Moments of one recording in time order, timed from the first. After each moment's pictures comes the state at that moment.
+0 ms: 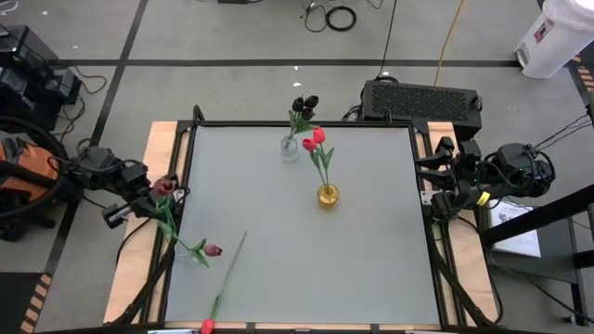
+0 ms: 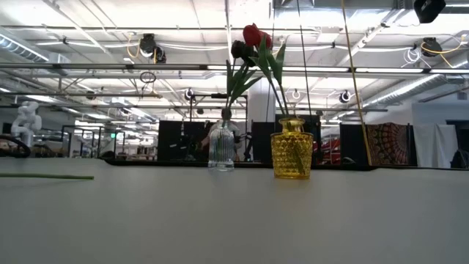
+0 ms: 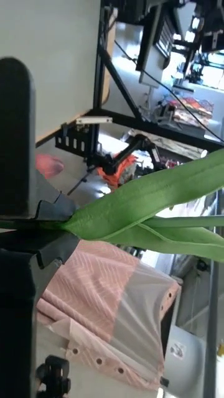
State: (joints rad) left arm -0.32 0.16 0.68 -0.37 0.36 -0.43; right arm 0.22 0.22 0.80 -0.55 0.29 0.34
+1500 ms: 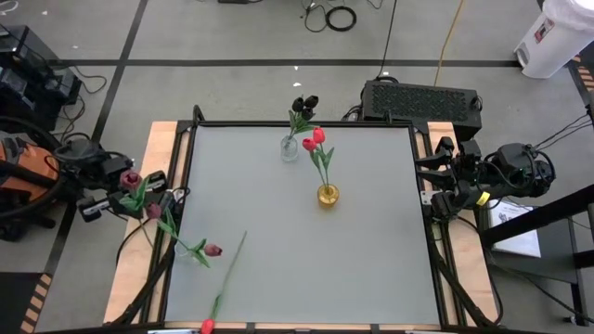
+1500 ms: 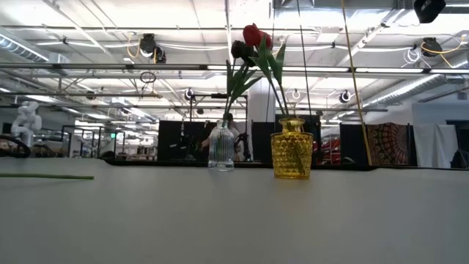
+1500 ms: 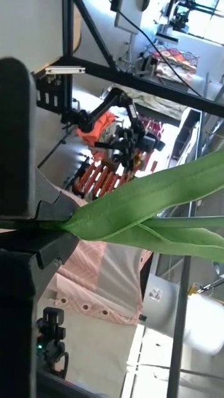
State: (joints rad) left arm -0.32 0.18 0.75 -0.25 0.48 -0.53; right arm 0.22 0.22 0.80 -0.55 0.29 0.34
